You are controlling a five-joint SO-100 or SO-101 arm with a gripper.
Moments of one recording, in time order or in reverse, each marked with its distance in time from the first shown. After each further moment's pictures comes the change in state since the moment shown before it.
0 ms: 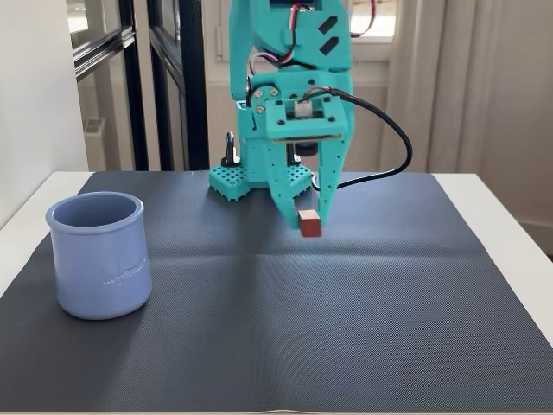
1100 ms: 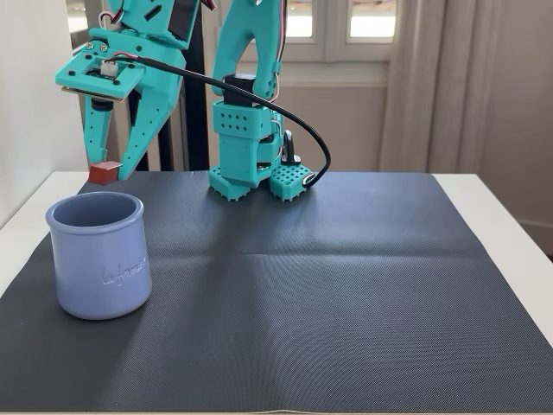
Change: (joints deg) arm 32.6 10.0 6.5 3.4 -29.3
